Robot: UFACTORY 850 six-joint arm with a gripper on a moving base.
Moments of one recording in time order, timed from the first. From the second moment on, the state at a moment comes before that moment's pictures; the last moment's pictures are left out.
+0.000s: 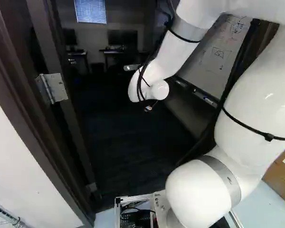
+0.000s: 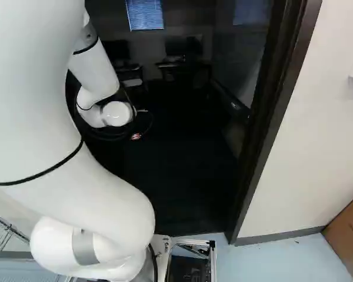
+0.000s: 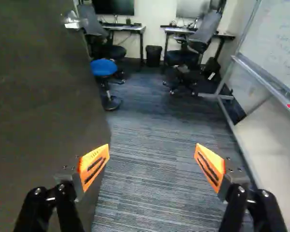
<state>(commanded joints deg) 14.0 1.4 -29.9 -3.1 36.1 0.0</state>
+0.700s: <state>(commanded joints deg) 7.5 6.3 -25.1 -2.1 36.1 0.0</state>
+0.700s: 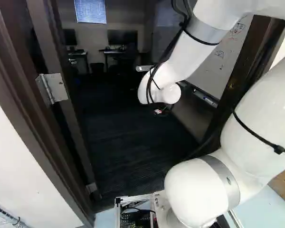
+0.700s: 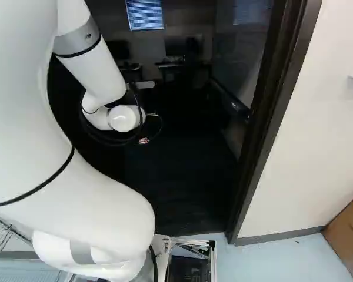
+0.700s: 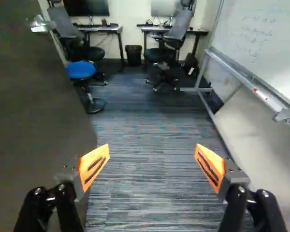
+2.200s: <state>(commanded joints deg) 3.4 7.1 -24.4 -6.2 36.1 0.0</state>
